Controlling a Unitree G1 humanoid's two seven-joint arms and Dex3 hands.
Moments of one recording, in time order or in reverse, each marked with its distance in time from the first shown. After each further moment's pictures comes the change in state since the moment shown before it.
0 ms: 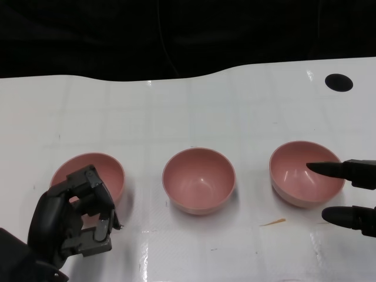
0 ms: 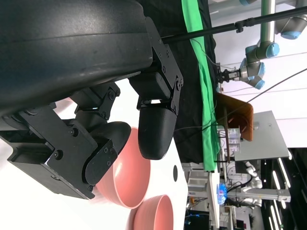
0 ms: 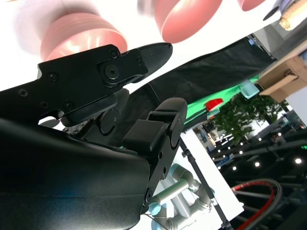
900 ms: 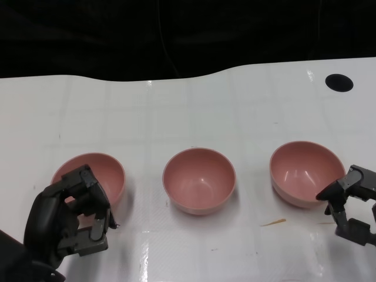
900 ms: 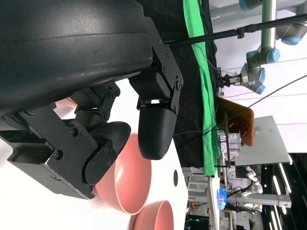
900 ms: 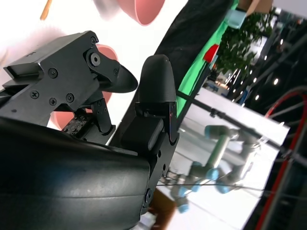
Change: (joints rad) left arm -0.006 0.001 0.018 0.017 -0.007 -0.005 -0.002; right arm -0.096 0.250 -0.006 0.427 0.209 -0.183 -0.092
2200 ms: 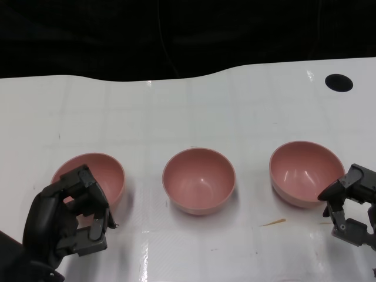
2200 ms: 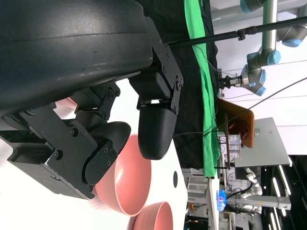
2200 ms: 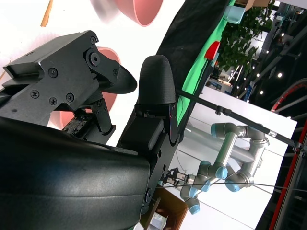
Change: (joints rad) left arm -0.002 0.000 0.005 0.005 -0.006 0.003 0.000; right arm -0.004 0.040 0.004 0.023 0.068 0.048 0.032
